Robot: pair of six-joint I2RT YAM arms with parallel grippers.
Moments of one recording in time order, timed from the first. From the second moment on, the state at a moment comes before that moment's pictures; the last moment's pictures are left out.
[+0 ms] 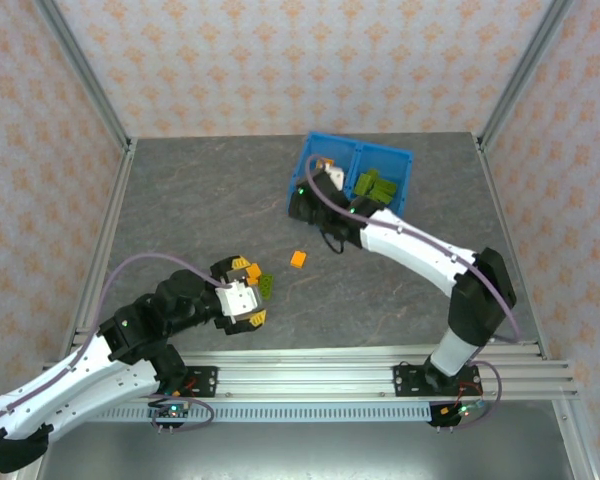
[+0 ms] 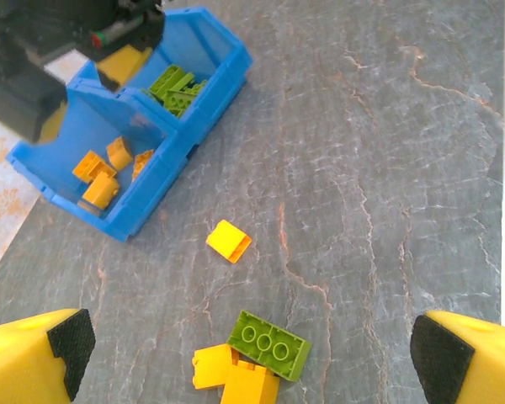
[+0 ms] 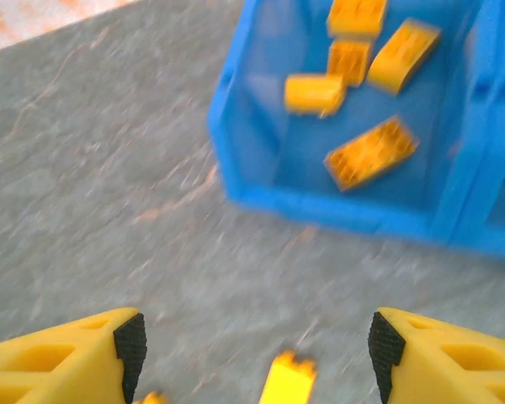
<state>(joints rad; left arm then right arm) -0.85 0.53 0.60 -0.57 0.03 0.55 0.81 1.66 1.39 -0.55 0.32 0.83</state>
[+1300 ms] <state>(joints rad) -0.83 0.45 0.59 -0.59 0.06 0.58 0.86 1.77 1.47 -0.69 0.39 0.99</state>
